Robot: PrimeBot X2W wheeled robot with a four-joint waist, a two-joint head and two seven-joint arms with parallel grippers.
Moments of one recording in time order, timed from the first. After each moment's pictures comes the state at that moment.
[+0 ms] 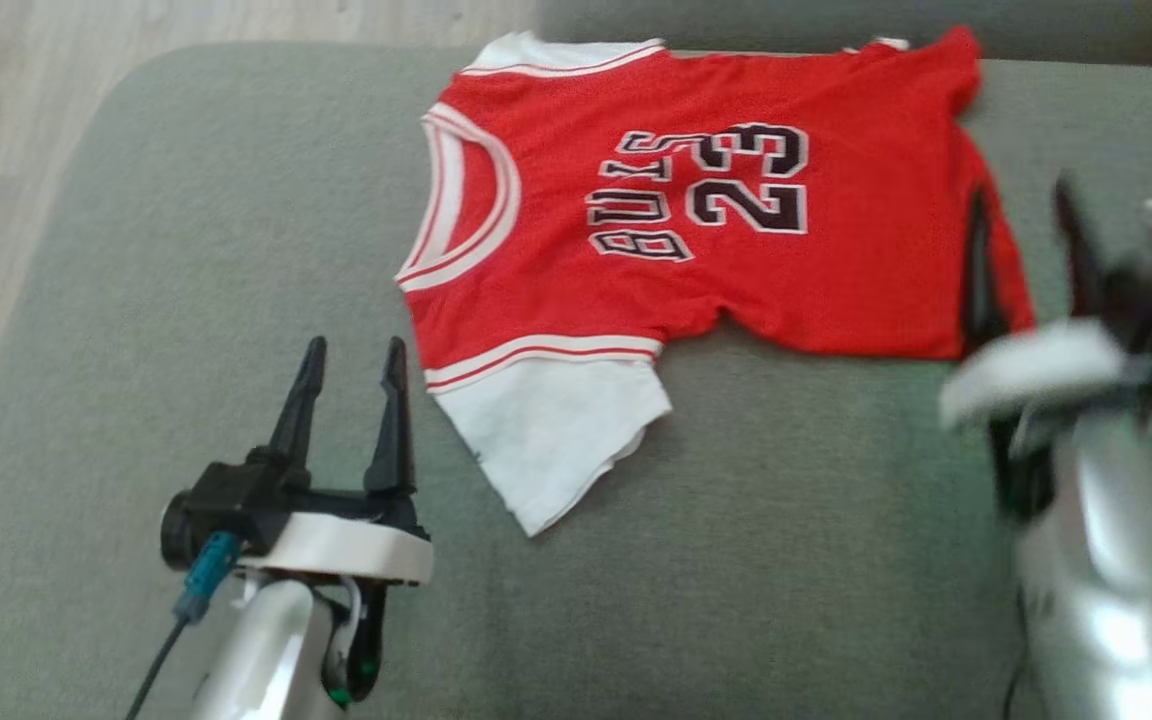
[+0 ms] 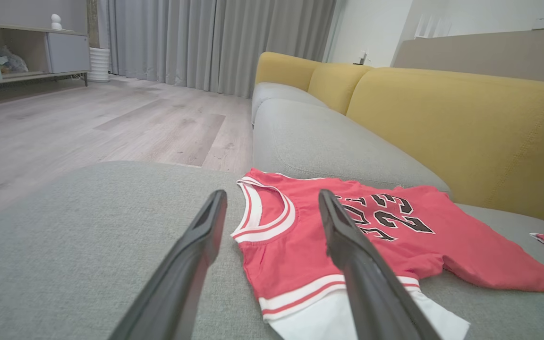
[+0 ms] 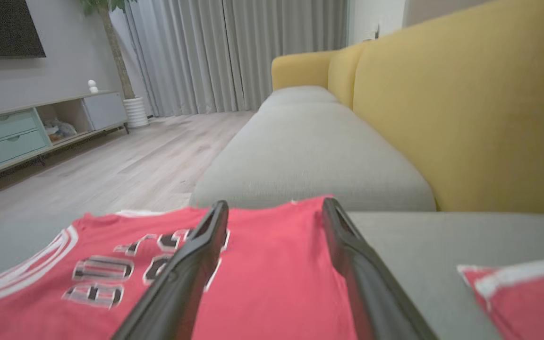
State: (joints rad) left arm -0.23 0.06 -0.28 0.32 -0.33 0.00 -0.26; right arm -0.56 -0.07 -0.12 0.63 -0.01 0.13 -0.25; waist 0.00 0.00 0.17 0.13
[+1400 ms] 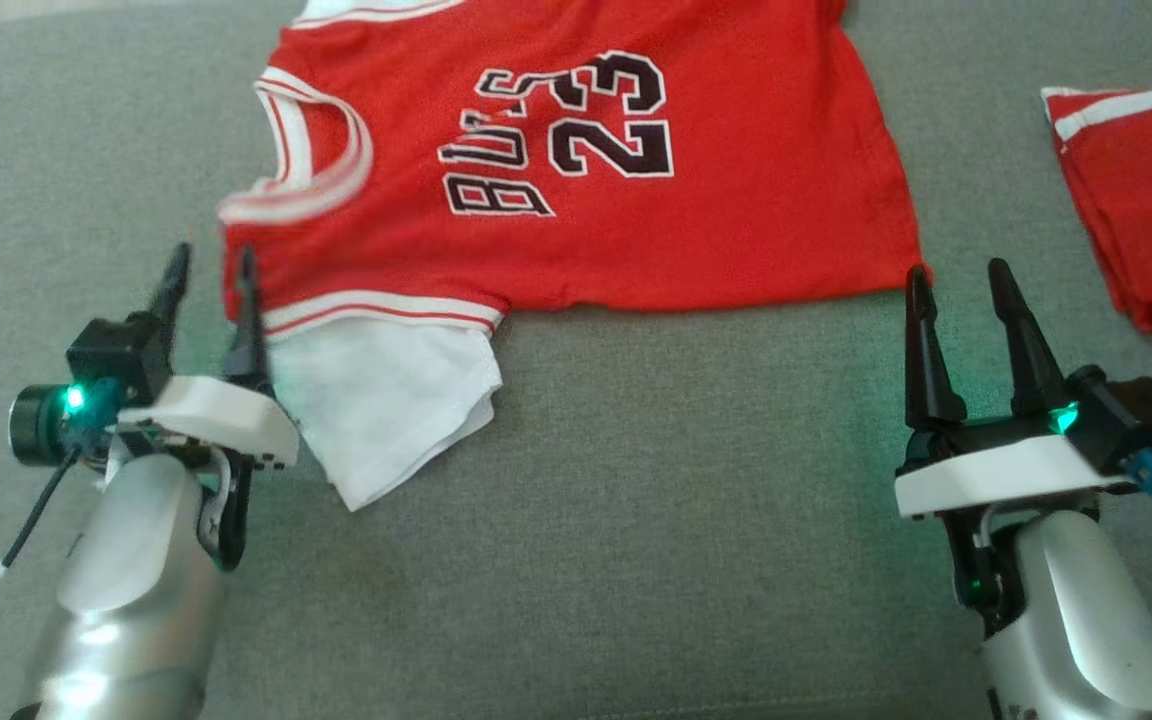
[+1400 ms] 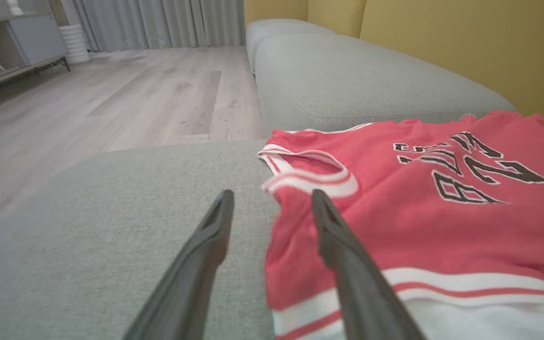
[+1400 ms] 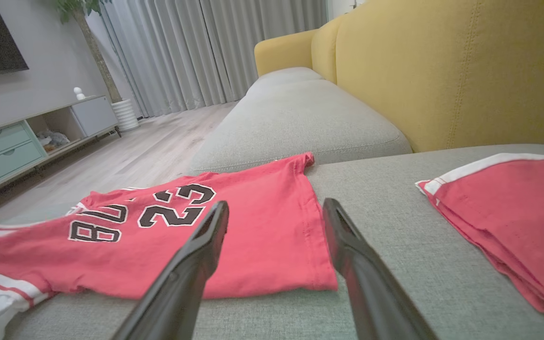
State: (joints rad) left arm -0.56 0.21 -0.24 0.74 -0.32 -0.01 -0.24; right arm -0.23 -0.05 0.05 0.28 0.20 0.13 -0.25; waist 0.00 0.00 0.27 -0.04
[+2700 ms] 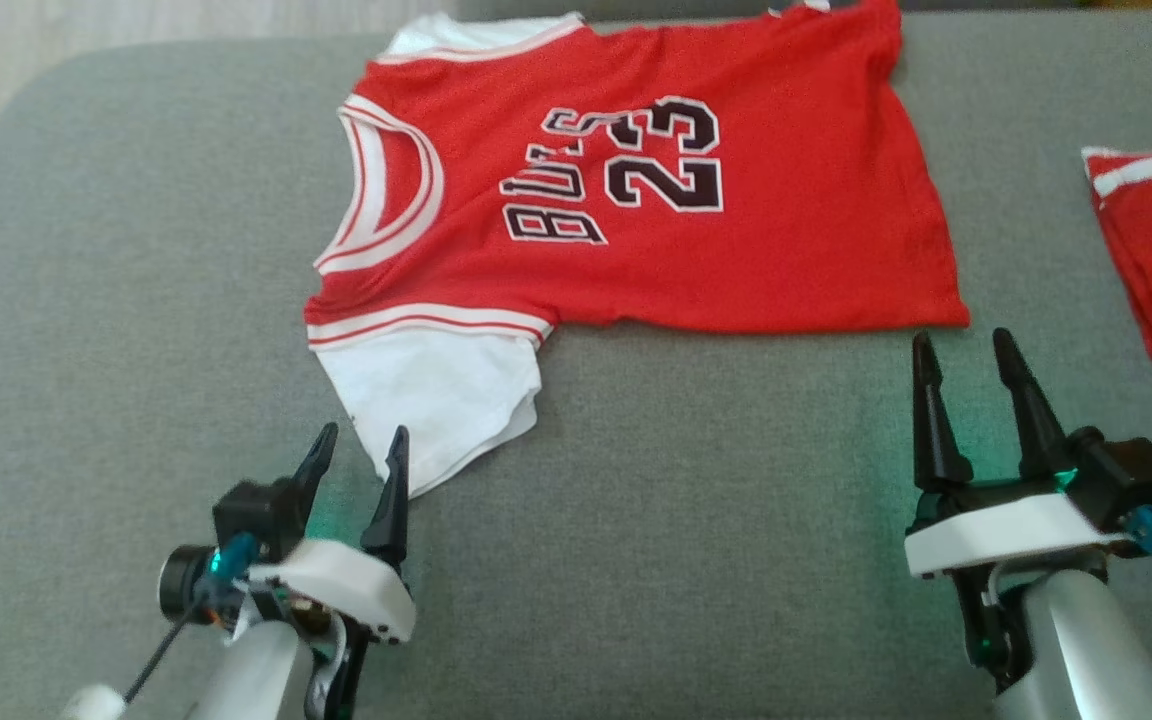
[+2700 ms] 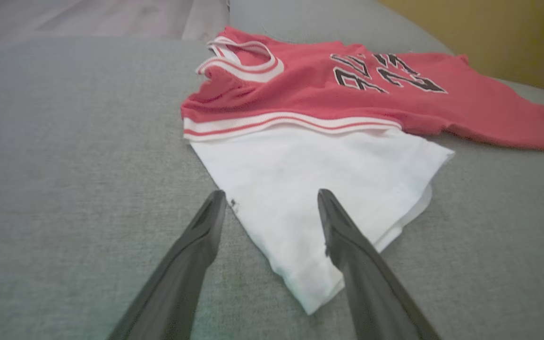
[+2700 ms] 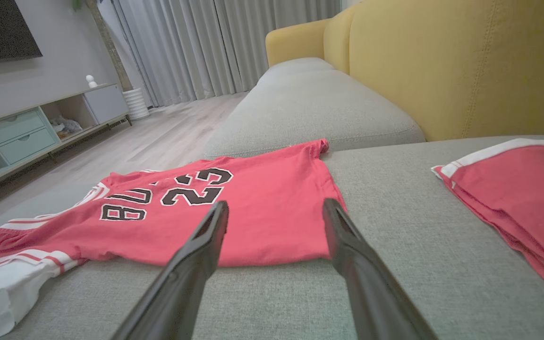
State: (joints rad) left arm -0.21 0.10 -0.26 0.47 -0.30 -0.04 -0.10; right arm -0.13 -0.05 0.03 0.28 0.17 0.13 -0.25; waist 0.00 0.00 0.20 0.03
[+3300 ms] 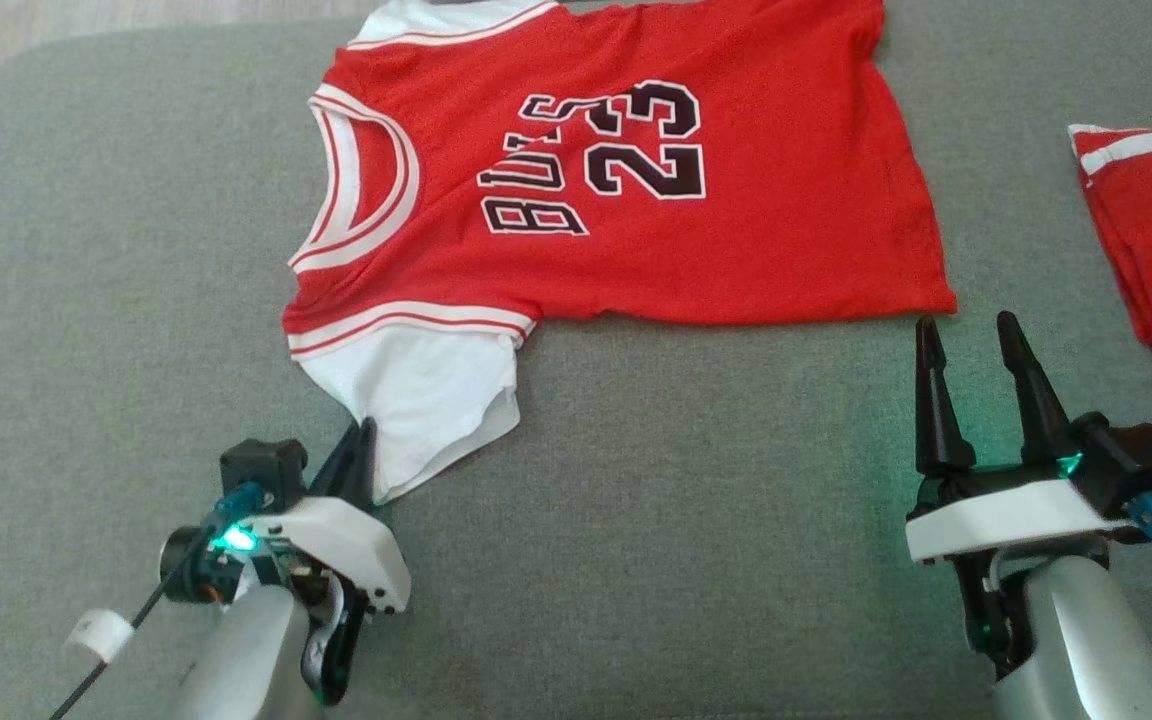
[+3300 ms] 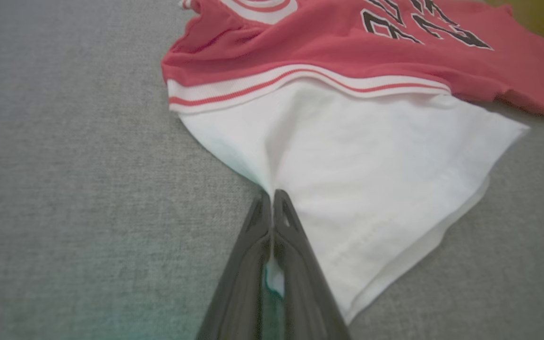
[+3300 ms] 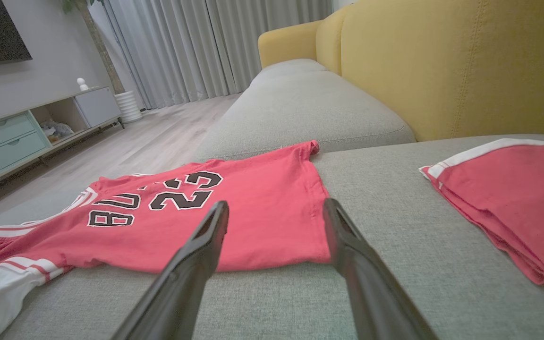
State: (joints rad) left arm -0.32 0.09 -0.28 0.63 -0.35 -0.06 0.03; right arm -0.16 -0.05 0.02 0.28 0.18 0.13 -0.25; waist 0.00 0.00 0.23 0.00
